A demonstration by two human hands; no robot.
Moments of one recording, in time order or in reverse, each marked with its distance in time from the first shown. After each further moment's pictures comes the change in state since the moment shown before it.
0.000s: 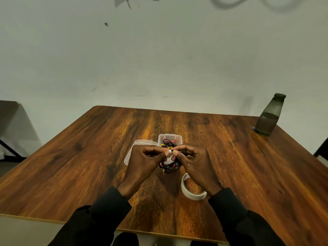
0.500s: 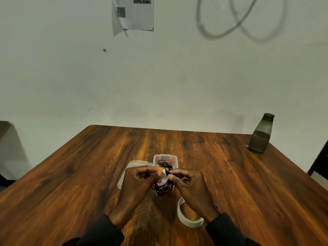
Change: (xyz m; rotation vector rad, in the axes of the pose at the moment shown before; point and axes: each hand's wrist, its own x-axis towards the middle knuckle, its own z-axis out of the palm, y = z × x) left_hand 0.006 -0.001 0.001 -0.117 0.029 -0.031; right_hand 0.001 0.008 0.001 -0.011 0.042 0.058
